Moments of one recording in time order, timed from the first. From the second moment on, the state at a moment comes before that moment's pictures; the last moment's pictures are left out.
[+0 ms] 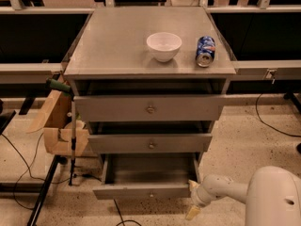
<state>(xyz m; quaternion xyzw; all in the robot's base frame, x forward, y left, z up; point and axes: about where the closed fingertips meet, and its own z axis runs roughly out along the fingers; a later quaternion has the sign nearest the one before) 0.507 -0.198 0.166 -0.64 0.75 0.12 0.14</state>
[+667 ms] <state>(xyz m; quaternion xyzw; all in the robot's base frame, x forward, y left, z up) 0.509 -0.197 0.170 -0.64 0.75 0.12 0.15</state>
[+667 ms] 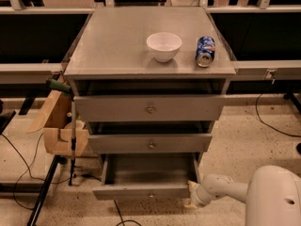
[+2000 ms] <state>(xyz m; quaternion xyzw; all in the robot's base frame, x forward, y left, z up) 0.515 -0.199 0.176 -0.64 0.75 0.12 0.15</state>
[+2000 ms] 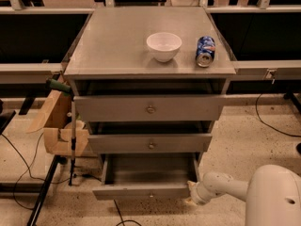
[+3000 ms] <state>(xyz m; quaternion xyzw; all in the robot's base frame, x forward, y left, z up) 0.485 -0.209 0.178 -0.65 0.74 0.13 0.08</state>
